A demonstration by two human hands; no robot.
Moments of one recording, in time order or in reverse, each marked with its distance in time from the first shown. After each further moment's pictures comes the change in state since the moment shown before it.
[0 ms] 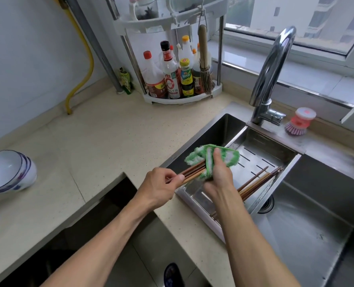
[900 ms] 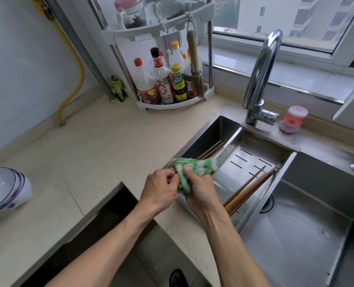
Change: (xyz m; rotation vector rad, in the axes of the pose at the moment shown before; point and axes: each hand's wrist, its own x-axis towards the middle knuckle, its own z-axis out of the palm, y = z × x) left_hand 0.014 0.011 0.007 -0.012 0.097 0.017; right_hand -0.030 0.032 0.007 -0.064 -0.284 0.008
